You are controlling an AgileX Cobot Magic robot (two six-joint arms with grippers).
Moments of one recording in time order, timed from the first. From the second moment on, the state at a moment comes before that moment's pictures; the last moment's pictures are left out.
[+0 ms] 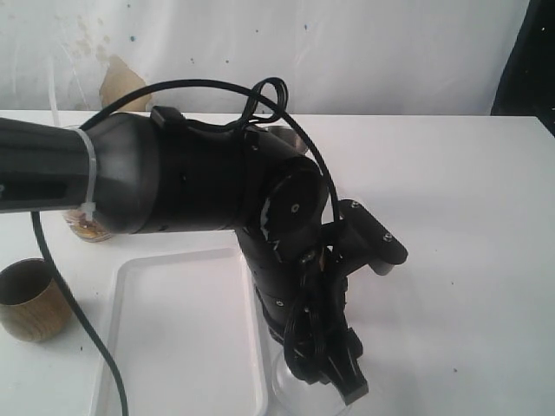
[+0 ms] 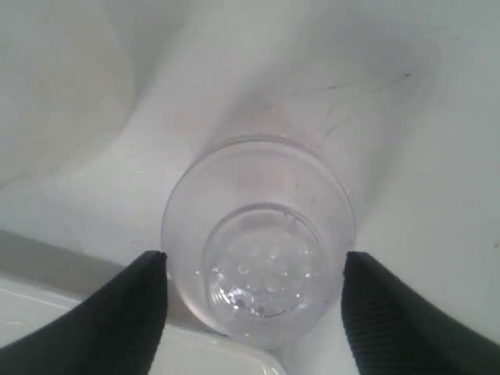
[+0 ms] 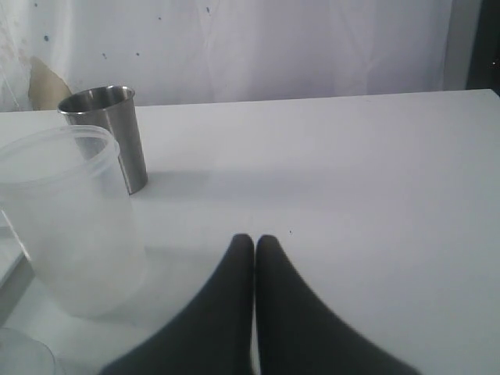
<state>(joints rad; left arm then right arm) -1.02 1.90 -1.36 -0.10 0.87 0.19 0.08 0.01 -0.01 -0.04 0.24 0.16</state>
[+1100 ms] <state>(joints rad) -1.03 1.94 -1.48 -0.12 1.05 0.18 0.08 0.01 -0.01 -0.04 0.24 0.16</state>
